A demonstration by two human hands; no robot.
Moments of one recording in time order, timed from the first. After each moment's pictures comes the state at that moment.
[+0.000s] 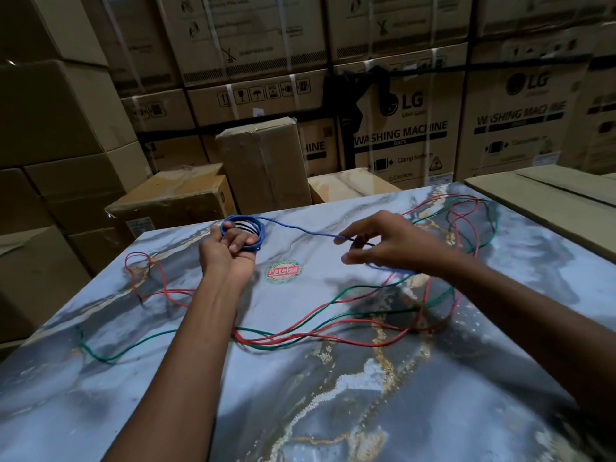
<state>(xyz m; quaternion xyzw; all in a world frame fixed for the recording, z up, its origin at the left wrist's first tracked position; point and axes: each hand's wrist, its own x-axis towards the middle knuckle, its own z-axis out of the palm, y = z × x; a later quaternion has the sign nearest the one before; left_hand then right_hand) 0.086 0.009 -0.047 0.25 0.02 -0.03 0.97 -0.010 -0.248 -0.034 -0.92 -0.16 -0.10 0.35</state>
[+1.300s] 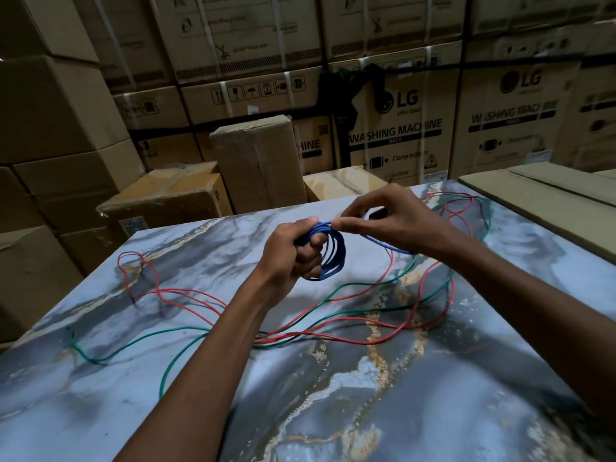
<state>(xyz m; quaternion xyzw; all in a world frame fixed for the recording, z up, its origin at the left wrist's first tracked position) 0.025 -0.054 -0.042 0.63 -0.22 -0.17 0.73 -0.010 -0.258 -0.018 -0.88 -0.21 -0.21 0.37</state>
